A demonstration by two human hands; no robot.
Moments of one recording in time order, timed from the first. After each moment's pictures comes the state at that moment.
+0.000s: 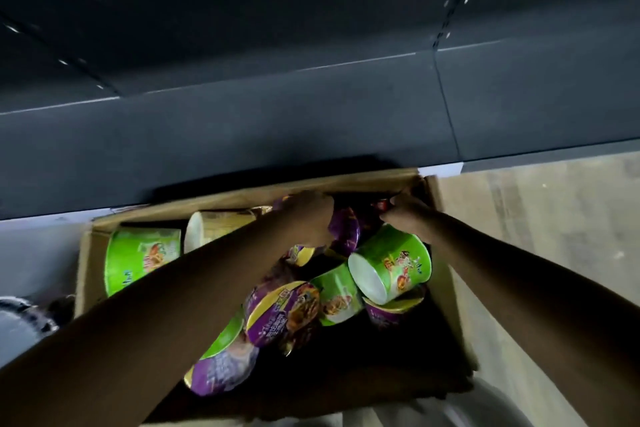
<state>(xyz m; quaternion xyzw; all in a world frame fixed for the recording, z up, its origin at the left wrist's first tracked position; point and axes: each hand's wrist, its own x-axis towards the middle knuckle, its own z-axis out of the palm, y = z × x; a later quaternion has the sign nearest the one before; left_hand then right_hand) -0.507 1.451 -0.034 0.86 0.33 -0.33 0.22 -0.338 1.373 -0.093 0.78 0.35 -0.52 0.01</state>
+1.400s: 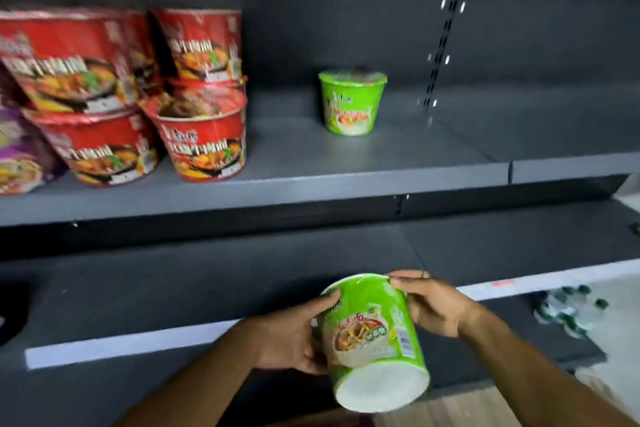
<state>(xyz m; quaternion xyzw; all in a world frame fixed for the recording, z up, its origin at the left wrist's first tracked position) -0.525 1.472 0.474 0.46 0.35 -0.10 0.81 -0.303 1.374 0.476 0.50 0.25 -0.62 -0.55</state>
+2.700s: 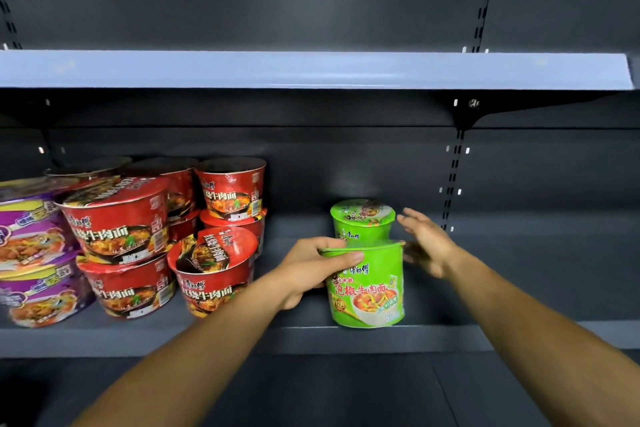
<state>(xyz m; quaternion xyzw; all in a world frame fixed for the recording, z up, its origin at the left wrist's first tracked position) -0.427 1.575 0.687 0.67 0.37 0.29 0.58 -0.197 1.563 0.680 0.62 0.33 -0.40 -0.59</state>
